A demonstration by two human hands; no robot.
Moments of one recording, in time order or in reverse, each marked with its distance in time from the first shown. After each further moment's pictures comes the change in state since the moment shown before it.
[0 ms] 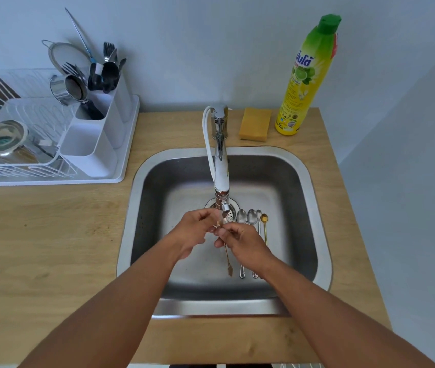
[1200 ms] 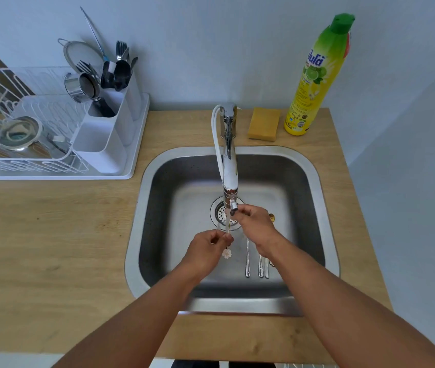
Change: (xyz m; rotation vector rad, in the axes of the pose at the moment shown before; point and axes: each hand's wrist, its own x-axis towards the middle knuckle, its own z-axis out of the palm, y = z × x) left_hand -0.025 -0.044 0.027 0.153 0.165 0.097; right_hand 0.034 -0.020 -0.010 0.147 0.186 0.112
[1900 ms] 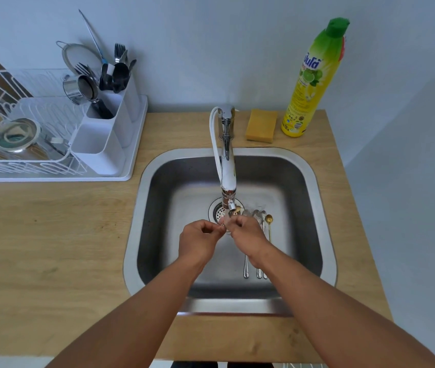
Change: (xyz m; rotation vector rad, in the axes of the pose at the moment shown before) left_hand 0.016 0.008 -0.003 -0.008 0.292 -0.031; right_hand -0.012 0.015 0.015 -0.024 -0.029 0.053
